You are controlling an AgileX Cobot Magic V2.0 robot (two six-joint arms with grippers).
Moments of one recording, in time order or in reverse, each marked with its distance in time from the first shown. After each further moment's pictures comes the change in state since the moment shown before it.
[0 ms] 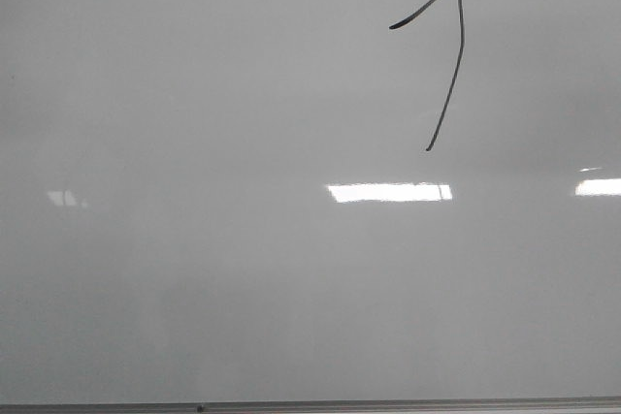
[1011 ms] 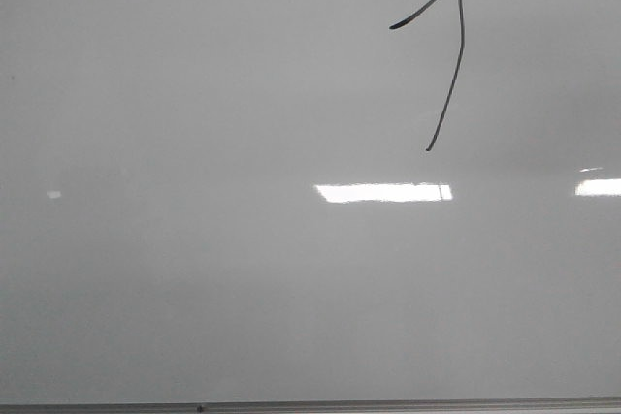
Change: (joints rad) left arm 0.543 -0.625 0.705 -0.231 -0.691 0.261; right arm 0.000 0.000 0.000 0.000 0.000 0.000
